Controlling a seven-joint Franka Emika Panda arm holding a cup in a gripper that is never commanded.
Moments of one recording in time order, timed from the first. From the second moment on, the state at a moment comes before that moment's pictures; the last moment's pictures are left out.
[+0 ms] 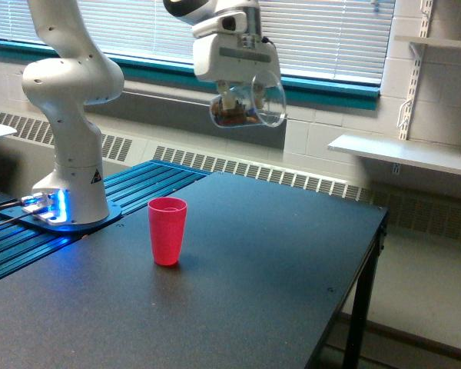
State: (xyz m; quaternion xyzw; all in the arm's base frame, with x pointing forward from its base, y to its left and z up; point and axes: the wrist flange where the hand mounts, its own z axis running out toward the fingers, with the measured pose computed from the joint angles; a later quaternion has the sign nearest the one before) arm 0.434 -0.046 0.457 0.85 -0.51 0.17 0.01
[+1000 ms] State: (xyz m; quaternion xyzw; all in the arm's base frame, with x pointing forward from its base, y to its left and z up) arm 0.357 0.003 0.443 0.80 -0.58 0.13 0.03
